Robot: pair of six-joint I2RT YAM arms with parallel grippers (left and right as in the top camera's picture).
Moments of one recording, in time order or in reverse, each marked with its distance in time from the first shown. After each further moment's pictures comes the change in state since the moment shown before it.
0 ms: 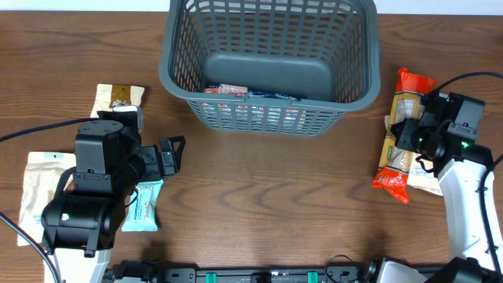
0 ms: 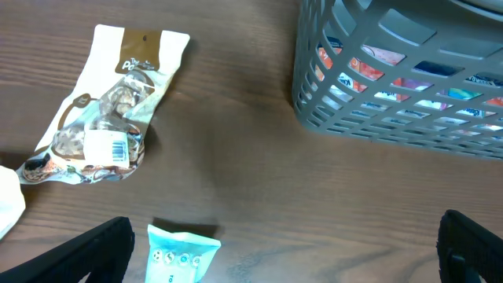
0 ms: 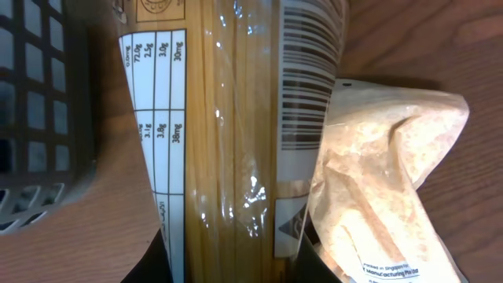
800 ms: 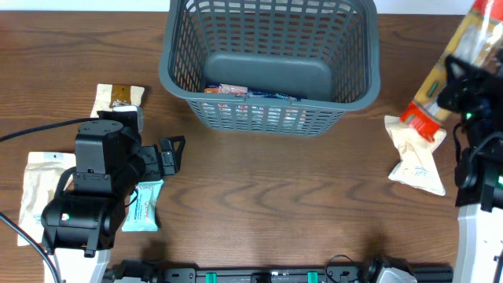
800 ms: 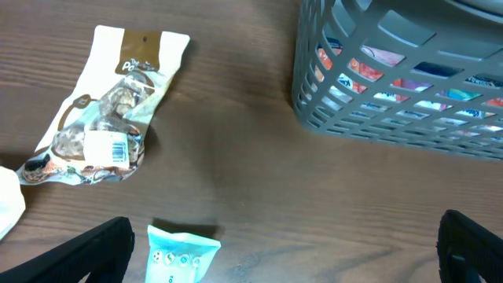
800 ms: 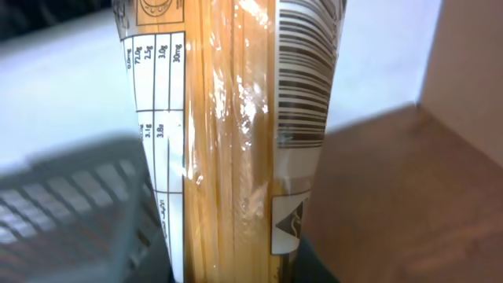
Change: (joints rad) left arm 0.000 0.000 0.000 0.003 0.000 0.000; right arm 0.000 -0.267 0.235 0.243 -0.004 0.227
